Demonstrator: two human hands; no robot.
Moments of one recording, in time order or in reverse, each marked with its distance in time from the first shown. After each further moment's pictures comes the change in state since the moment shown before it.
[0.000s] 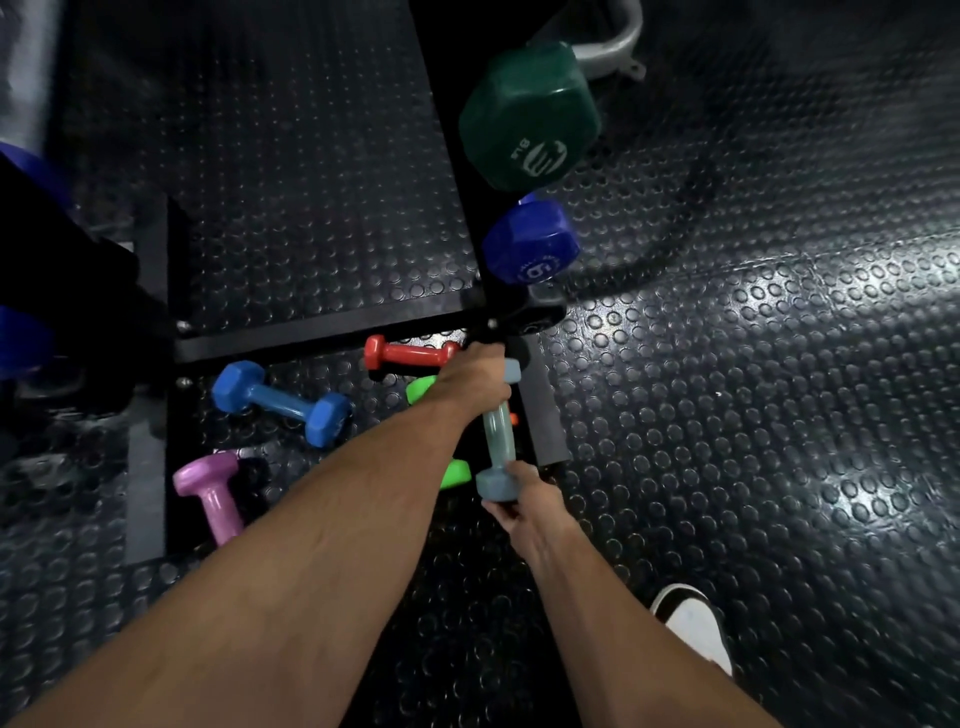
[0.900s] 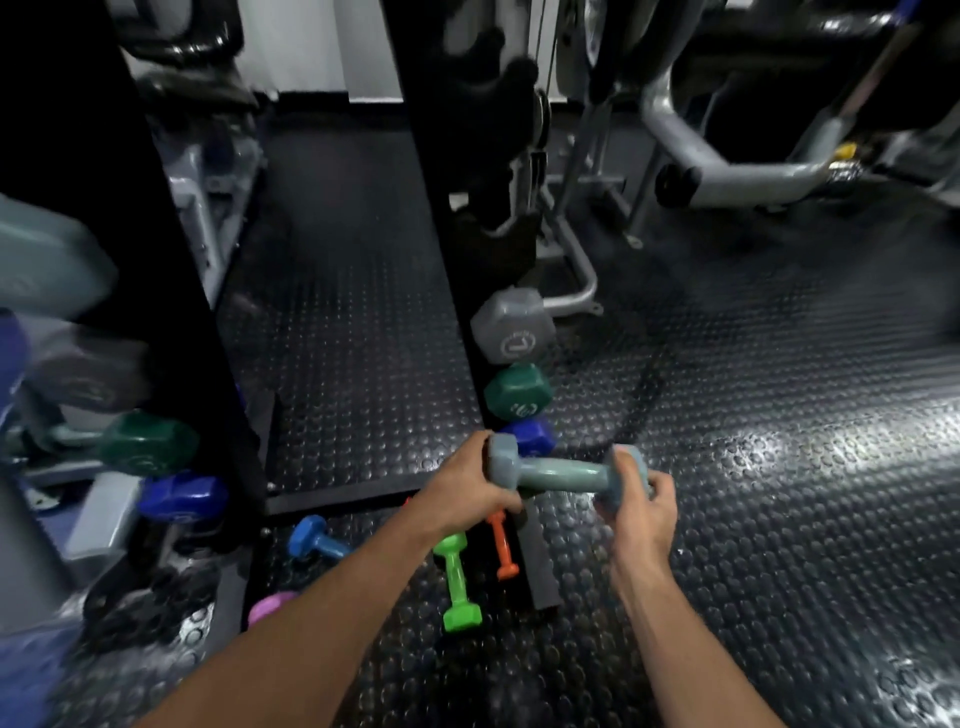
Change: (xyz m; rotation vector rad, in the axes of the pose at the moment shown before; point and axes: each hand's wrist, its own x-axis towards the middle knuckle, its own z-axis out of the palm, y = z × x) left_hand -0.187 0.052 -0.186 -0.608 0.108 0.143; right_hand -0.233 -0.161 -0.007 -0.079 0.054 -0.876
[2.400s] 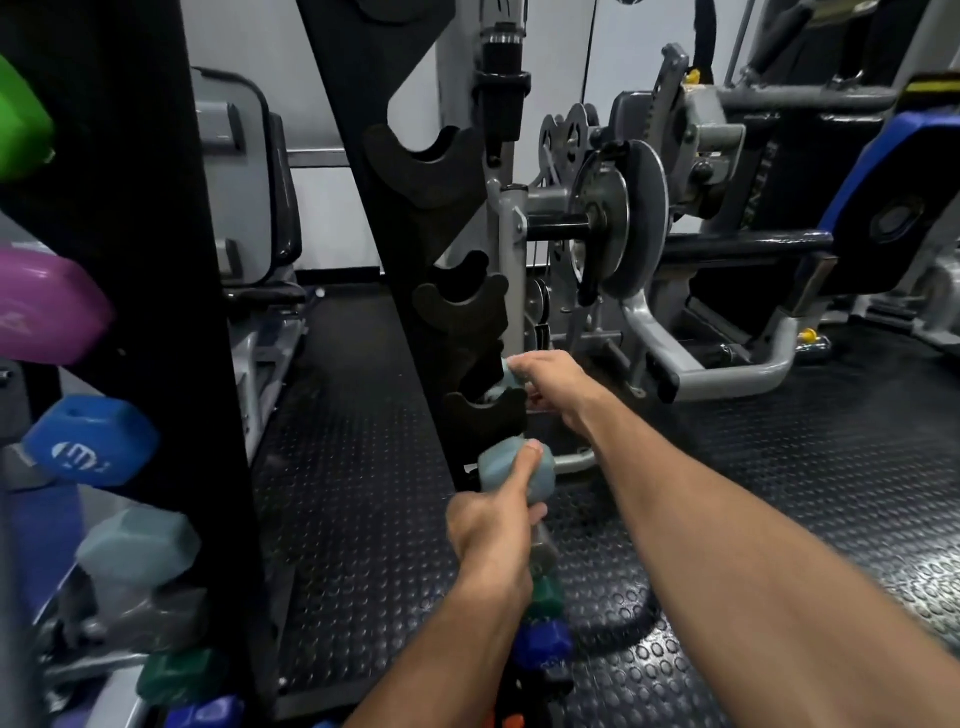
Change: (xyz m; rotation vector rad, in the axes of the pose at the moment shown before) left_hand 0.008 0.222 -0.080 -0.958 0.590 -0.186; right_hand 0.040 -0.351 0.190 -0.271 -0.725 -0.335
